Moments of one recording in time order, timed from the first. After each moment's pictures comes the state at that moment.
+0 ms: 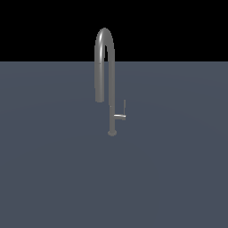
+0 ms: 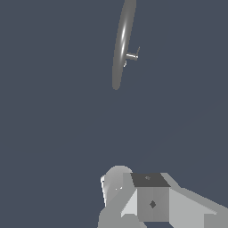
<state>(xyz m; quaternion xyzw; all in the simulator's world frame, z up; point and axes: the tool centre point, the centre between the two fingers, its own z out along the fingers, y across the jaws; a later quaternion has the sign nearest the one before) -0.265 0.010 0.480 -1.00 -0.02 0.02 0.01</state>
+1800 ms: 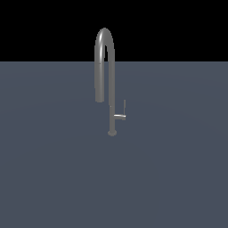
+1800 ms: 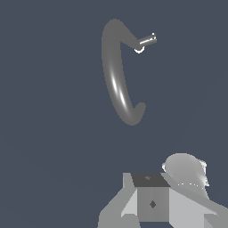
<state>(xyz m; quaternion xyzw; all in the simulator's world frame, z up) -0.130 -0.002 0.430 -0.95 0.18 0.18 0.20</state>
